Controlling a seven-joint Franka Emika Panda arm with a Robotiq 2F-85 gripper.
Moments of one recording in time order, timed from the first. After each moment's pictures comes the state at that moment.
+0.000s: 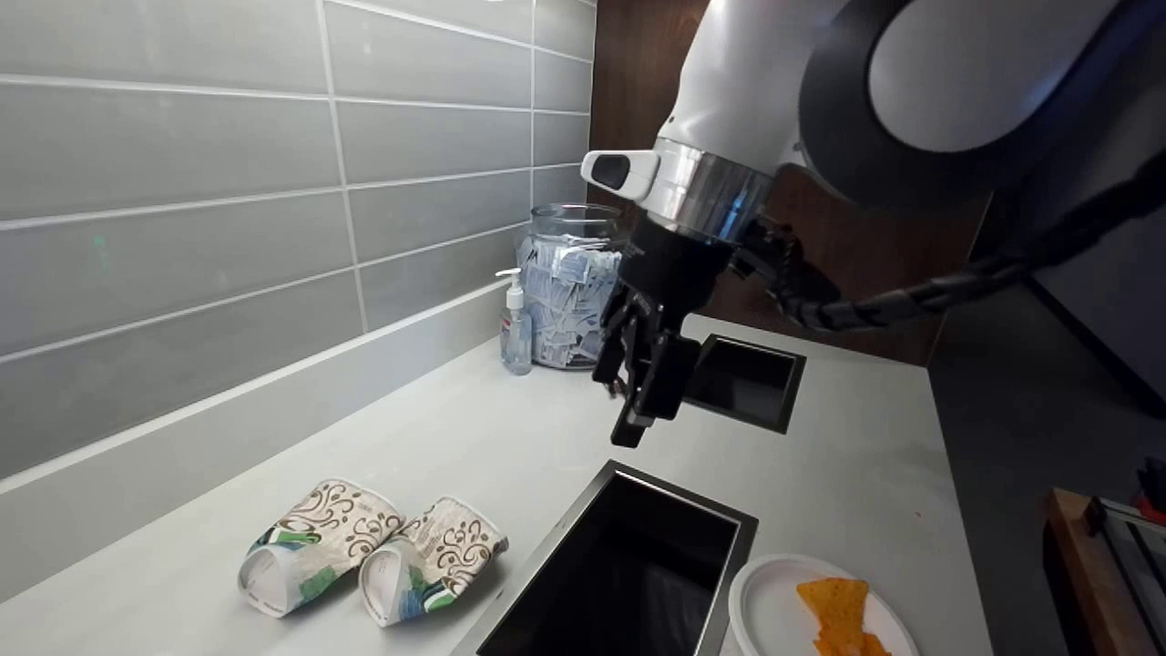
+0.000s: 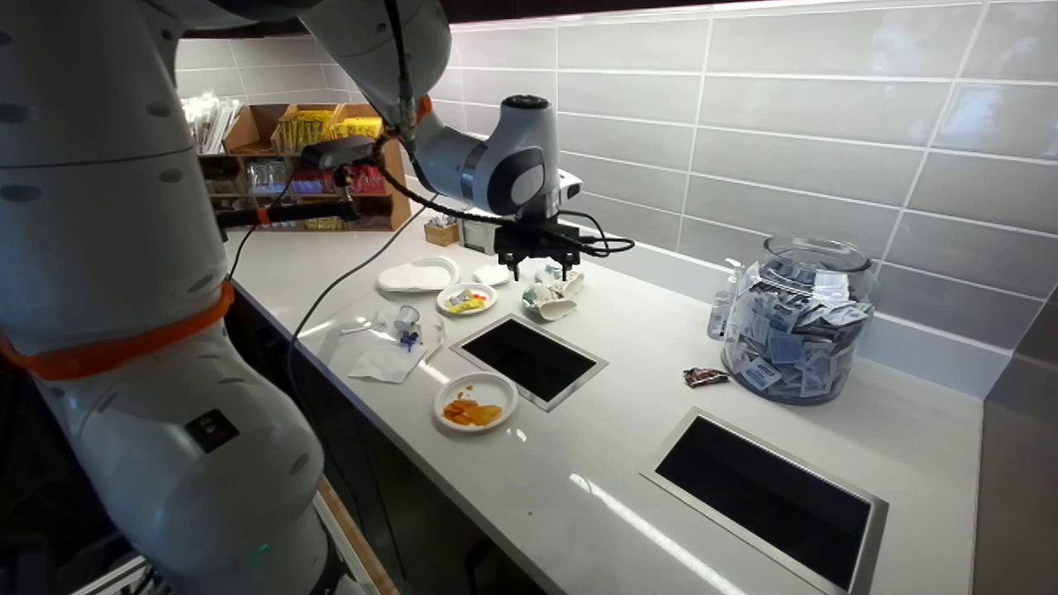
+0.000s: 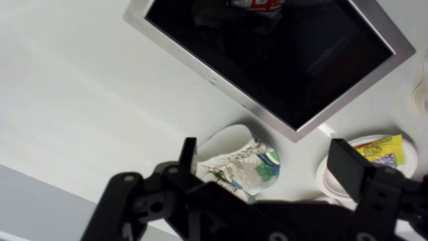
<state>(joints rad) 0.18 0.05 0.14 -2.33 0.15 2.67 -0.55</state>
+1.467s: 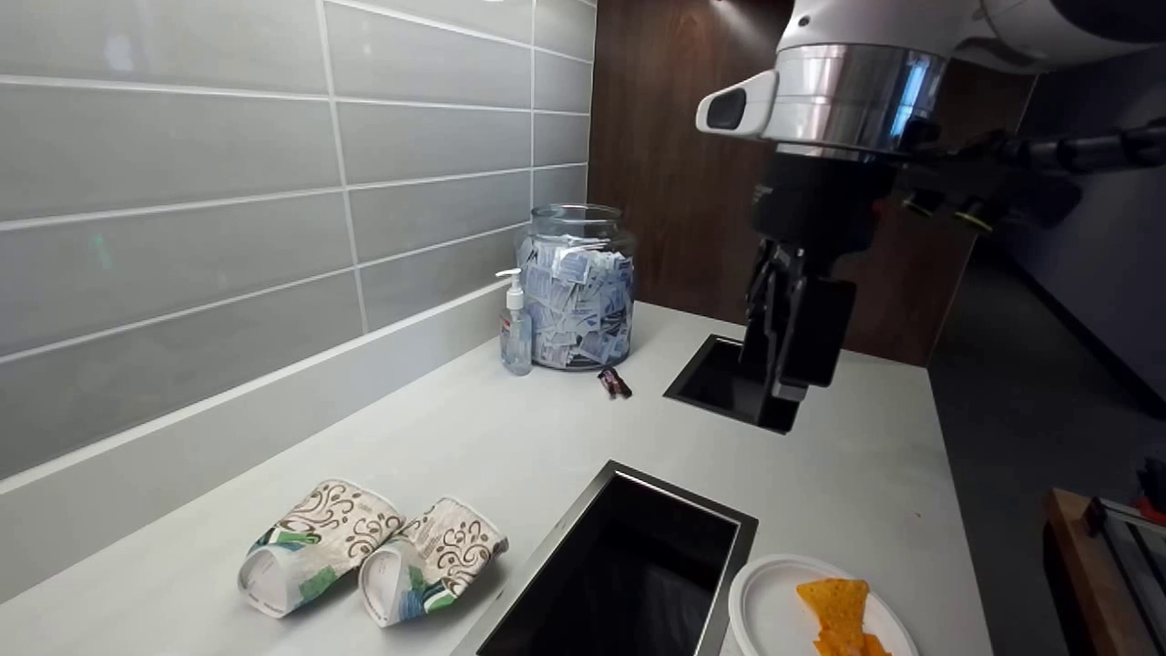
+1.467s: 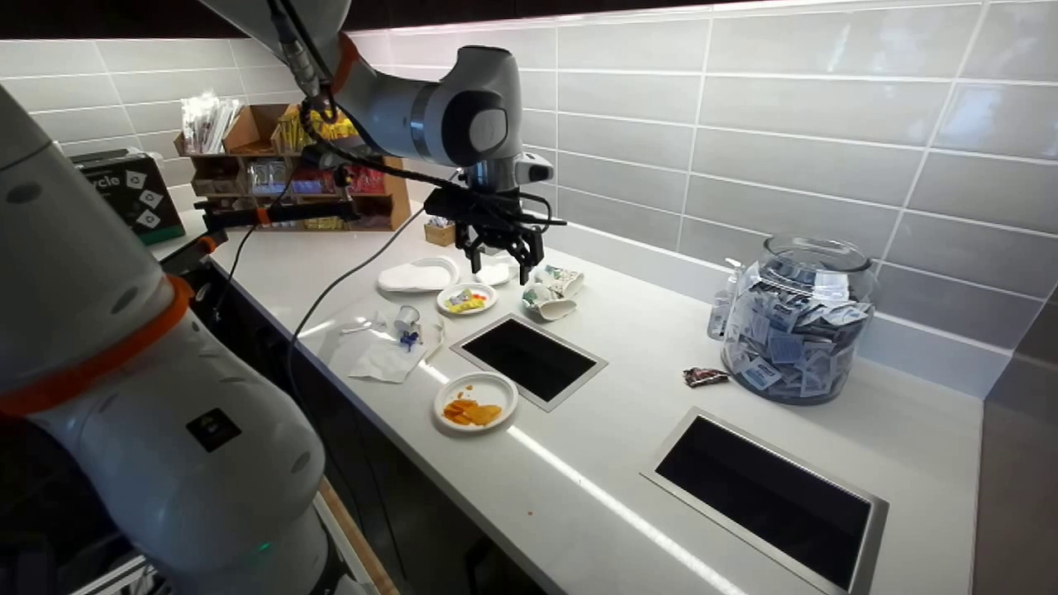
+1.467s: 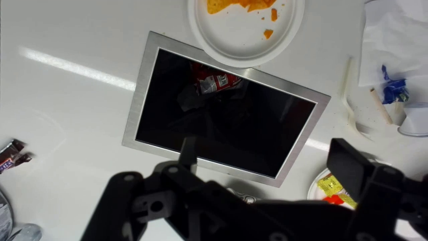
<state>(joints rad) 0.19 -0.25 0.17 -2.46 0.10 2.29 -0.12</state>
